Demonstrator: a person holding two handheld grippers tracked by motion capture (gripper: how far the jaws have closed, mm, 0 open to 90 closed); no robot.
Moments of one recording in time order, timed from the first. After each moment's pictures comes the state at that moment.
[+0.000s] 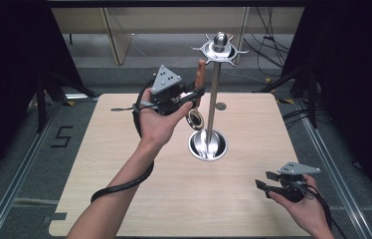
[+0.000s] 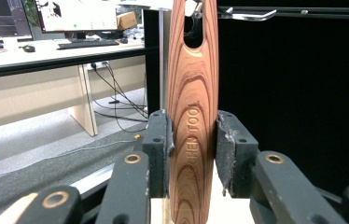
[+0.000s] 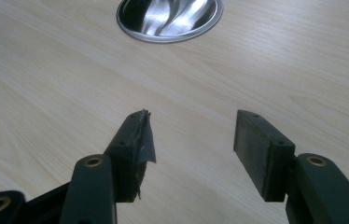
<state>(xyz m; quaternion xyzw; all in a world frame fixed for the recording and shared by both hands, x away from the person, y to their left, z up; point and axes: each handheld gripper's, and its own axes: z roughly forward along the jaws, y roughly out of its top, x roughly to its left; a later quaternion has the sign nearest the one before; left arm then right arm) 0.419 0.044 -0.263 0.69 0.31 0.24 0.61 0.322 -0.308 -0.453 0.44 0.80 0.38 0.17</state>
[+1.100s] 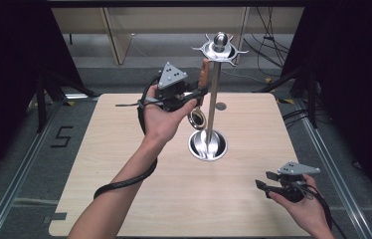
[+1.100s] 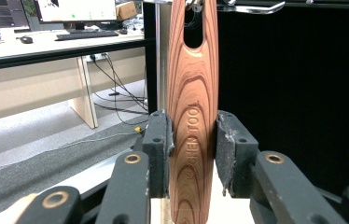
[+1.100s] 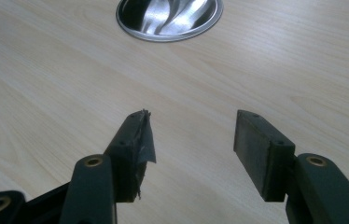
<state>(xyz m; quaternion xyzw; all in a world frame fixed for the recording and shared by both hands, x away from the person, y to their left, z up) 0.426 0.035 -0.259 0.70 0.32 0.24 0.59 0.322 -0.308 -0.453 0.44 0.80 0.37 0.17</state>
